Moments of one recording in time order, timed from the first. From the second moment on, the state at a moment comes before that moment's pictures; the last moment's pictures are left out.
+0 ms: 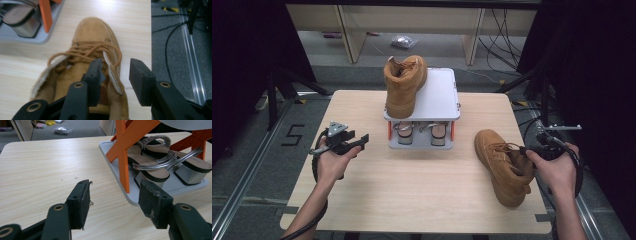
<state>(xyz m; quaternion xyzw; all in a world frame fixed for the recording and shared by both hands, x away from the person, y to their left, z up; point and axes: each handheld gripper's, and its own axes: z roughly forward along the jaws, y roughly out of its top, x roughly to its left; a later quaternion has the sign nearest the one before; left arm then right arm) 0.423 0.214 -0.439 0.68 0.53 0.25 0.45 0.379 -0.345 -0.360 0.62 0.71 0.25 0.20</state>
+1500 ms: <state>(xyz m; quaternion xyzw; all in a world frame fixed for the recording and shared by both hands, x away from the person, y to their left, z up) 0.421 0.218 -0.453 0.68 0.53 0.24 0.44 0.423 -0.333 -0.394 0.61 0.77 0.13 0.10</state>
